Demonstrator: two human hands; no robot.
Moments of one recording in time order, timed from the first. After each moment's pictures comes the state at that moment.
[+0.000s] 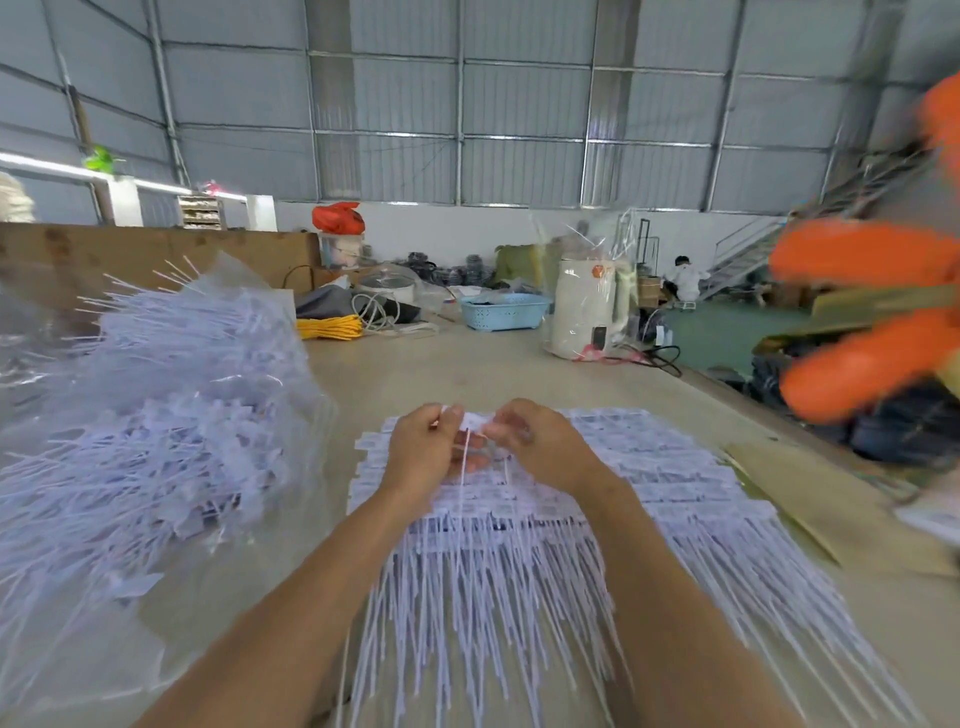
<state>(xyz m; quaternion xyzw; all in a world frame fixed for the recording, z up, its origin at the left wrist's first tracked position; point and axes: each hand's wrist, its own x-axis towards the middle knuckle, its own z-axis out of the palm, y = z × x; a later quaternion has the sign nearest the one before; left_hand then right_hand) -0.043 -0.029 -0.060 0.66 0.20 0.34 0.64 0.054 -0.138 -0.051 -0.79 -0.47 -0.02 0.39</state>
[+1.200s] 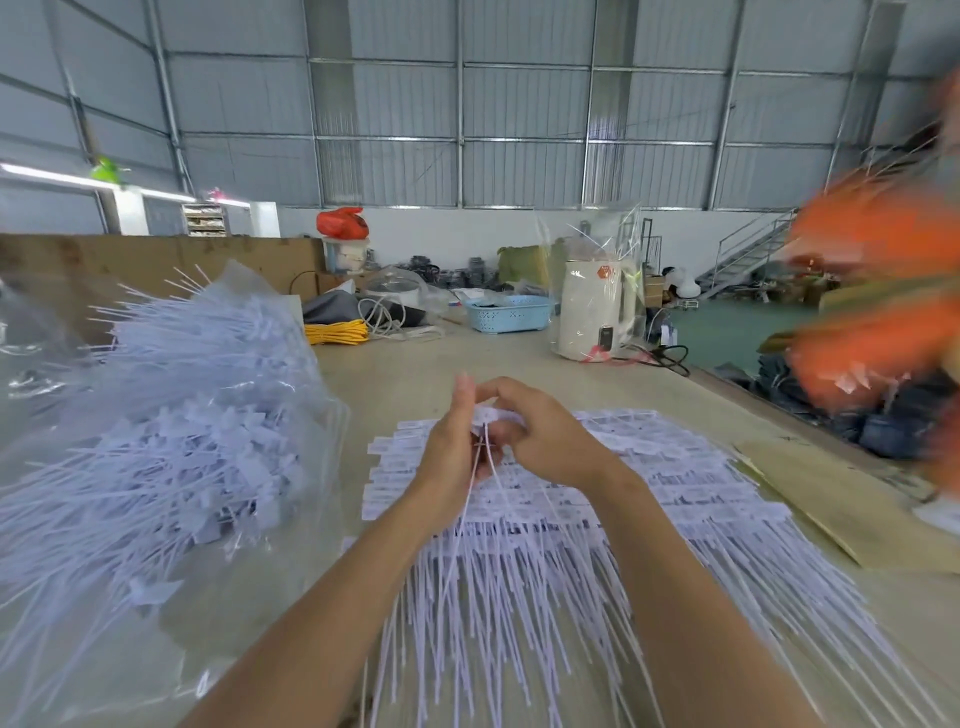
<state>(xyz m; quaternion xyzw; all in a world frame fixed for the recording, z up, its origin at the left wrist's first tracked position) -0.046 -0.046 -0.051 0.62 0.09 0.28 0.72 0.022 -0.141 -0.021 -0.73 -0.55 -0.01 0.41</state>
